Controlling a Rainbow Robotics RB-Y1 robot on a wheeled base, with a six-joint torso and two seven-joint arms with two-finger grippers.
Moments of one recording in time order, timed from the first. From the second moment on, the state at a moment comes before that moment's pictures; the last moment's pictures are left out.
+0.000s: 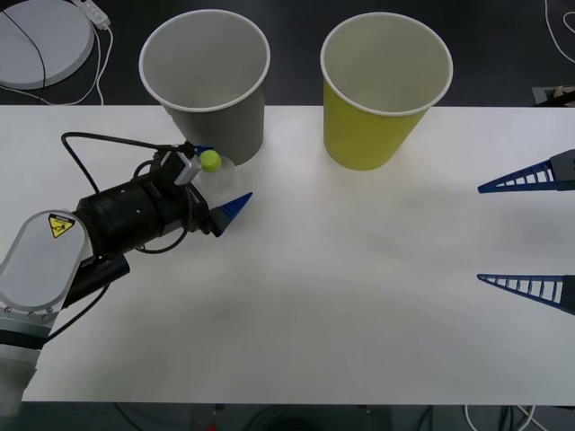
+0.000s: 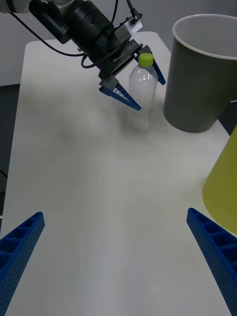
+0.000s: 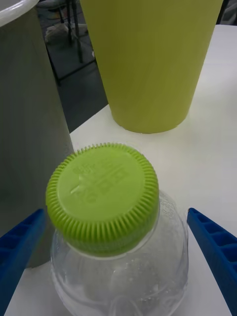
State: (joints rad) right arm 0.21 -1.13 -0.31 -2.02 1.08 -1.16 -0.13; left arm -0.19 0.37 -0.04 -1.63 -1.85 -0.74 0.24
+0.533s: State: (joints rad) right arm 0.21 -1.13 -0.31 -2.02 1.08 -1.16 -0.13; left arm -0.22 0.37 -0.06 -1.60 -1.85 -0.74 0.24
